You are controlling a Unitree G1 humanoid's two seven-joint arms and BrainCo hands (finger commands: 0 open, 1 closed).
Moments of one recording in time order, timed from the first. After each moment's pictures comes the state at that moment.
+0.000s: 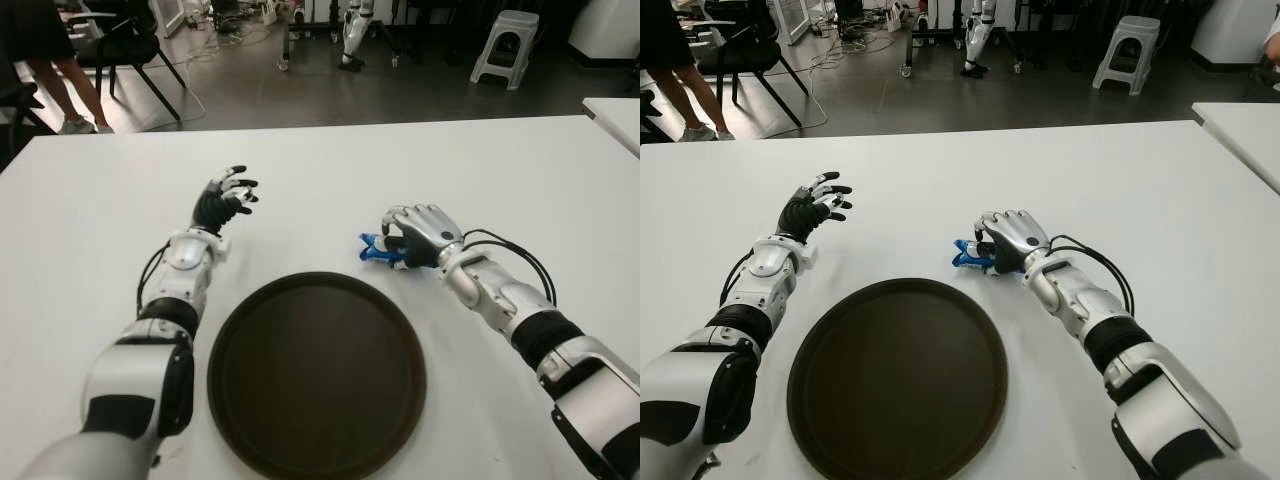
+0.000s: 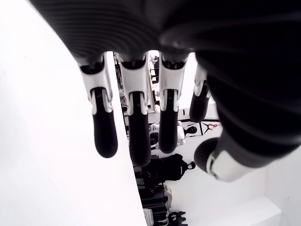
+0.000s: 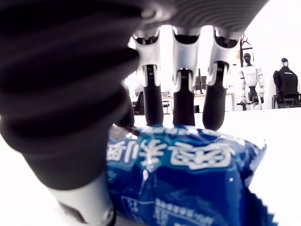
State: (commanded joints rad) left arm -0.77 0.13 0.13 1.25 0.03 -0.39 -0.10; right arm -0.64 -0.35 0.60 0.85 -0.80 -0.27 -0.30
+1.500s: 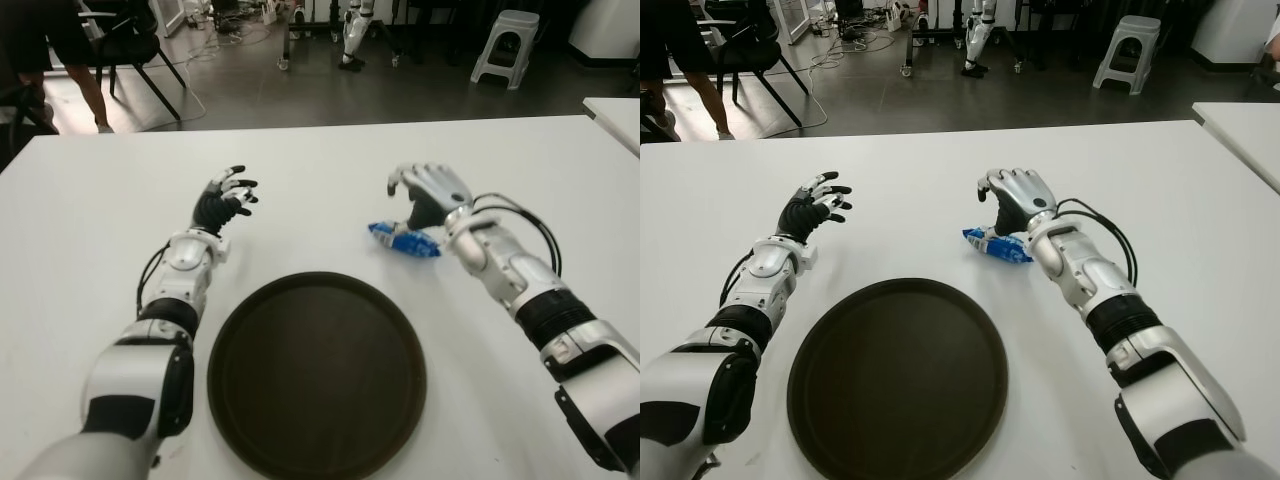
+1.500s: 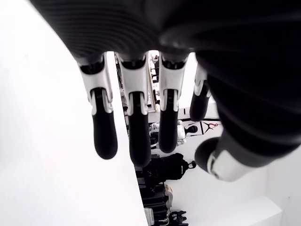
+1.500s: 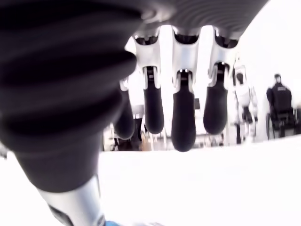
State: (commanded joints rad) left arm -0.77 0.13 0.13 1.25 0.04 -0.39 -0.10; right arm -0.71 -0.37 0.45 0.64 -0.74 -0.18 -0.18
